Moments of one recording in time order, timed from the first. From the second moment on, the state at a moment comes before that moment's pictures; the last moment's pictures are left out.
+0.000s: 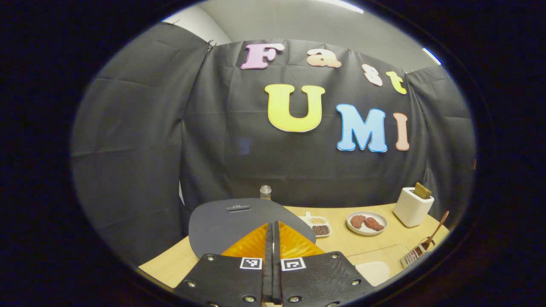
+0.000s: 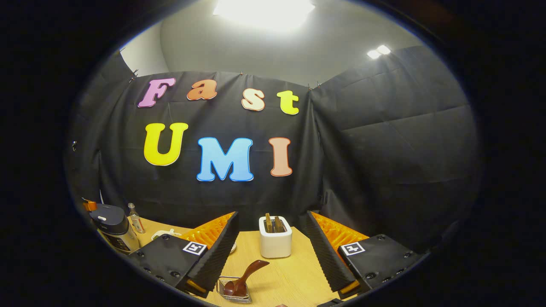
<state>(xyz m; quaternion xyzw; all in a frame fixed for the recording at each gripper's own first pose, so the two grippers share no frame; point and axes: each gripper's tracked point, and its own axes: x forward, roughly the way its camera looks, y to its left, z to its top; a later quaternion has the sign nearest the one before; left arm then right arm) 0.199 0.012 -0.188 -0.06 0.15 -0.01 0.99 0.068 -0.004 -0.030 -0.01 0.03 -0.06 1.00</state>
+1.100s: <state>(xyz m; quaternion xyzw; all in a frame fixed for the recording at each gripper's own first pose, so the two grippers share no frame) 0.204 0.017 -0.171 -0.04 0.15 0.00 0.99 0.066 -0.011 -0.039 0.01 0.03 -0.04 1.00</state>
